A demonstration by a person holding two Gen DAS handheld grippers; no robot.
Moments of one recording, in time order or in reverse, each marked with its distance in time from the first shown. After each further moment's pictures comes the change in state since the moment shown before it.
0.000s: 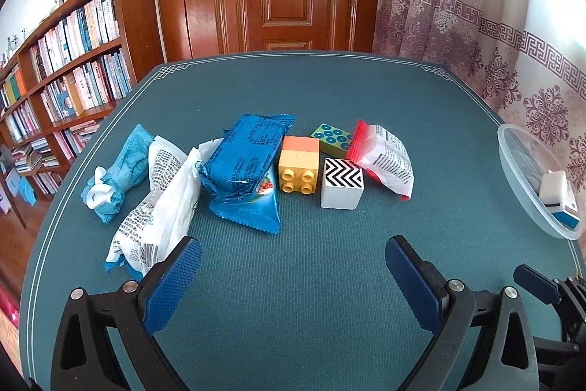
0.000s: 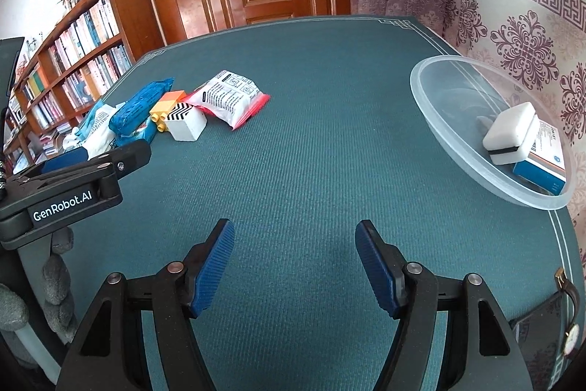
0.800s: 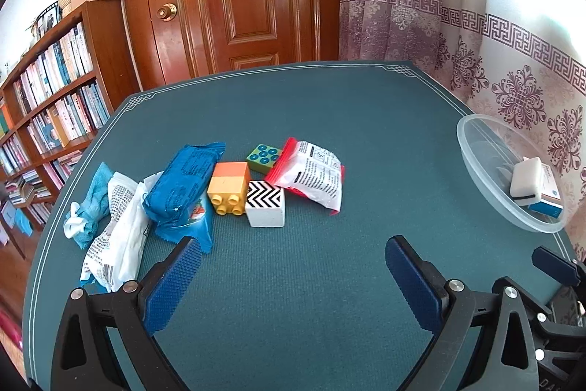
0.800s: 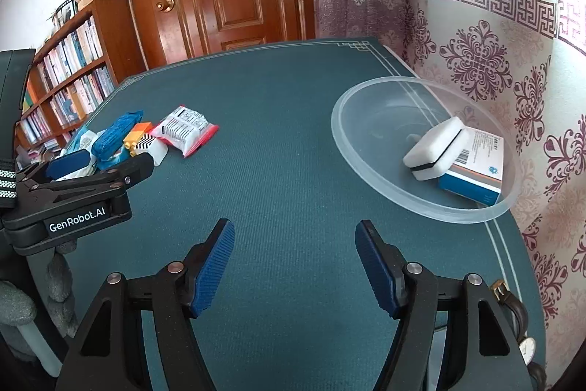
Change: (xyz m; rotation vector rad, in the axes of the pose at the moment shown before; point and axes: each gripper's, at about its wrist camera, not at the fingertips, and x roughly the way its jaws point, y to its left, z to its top) left arm -0.010 -0.056 0.006 0.098 -0.038 -0.031; right arm -0.038 -0.047 0.002 0.014 -0.065 -0.065
